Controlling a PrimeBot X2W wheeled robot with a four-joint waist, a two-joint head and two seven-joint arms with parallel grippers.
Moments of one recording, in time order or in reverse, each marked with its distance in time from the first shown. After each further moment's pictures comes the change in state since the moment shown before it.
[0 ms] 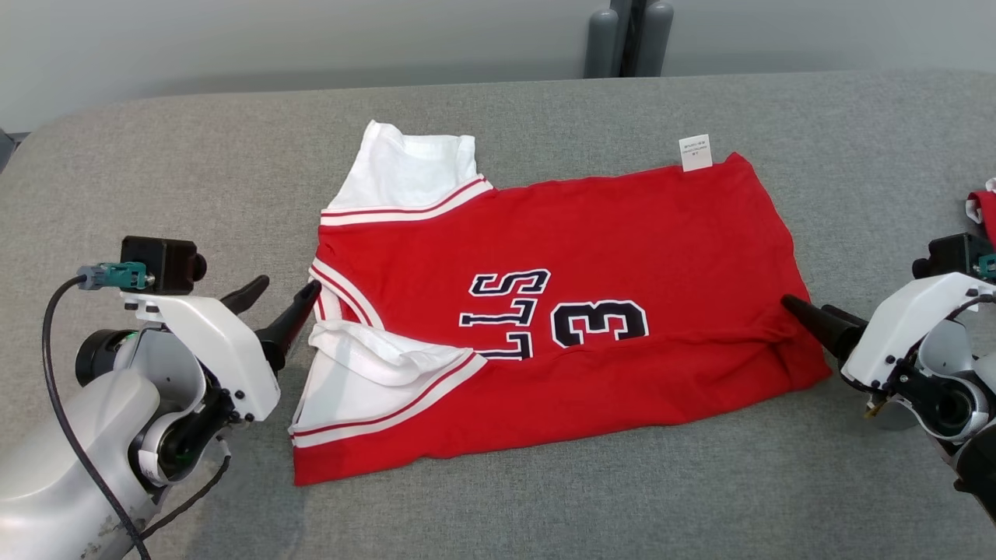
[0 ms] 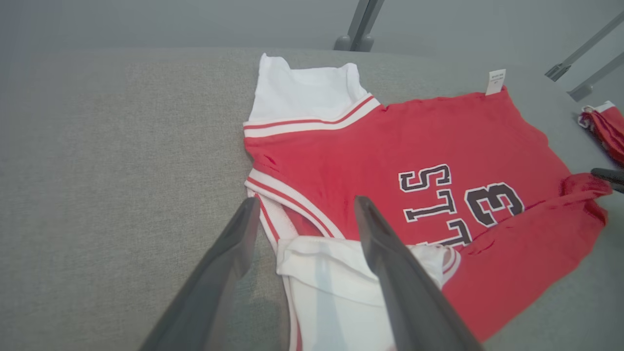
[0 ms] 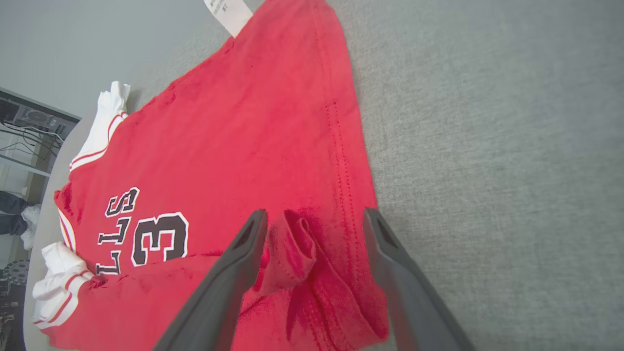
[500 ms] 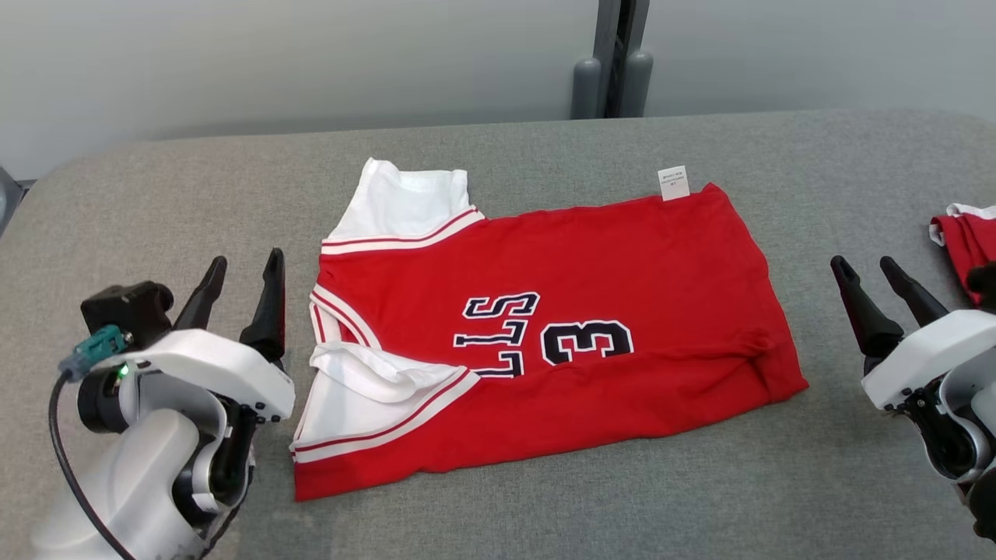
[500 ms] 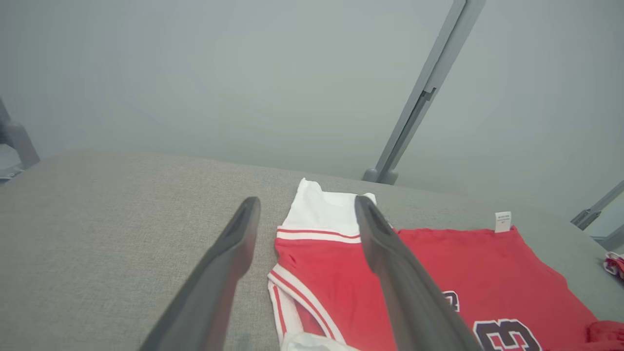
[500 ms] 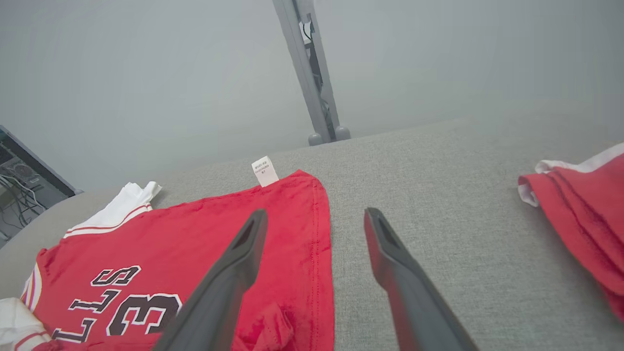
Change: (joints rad) left arm 0.137 -0.125 0.176 0.014 0.094 0.184 -0.368; right arm 0.081 -0.034 -0.019 -0.058 -0.244 0.000 -0.514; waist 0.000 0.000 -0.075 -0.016
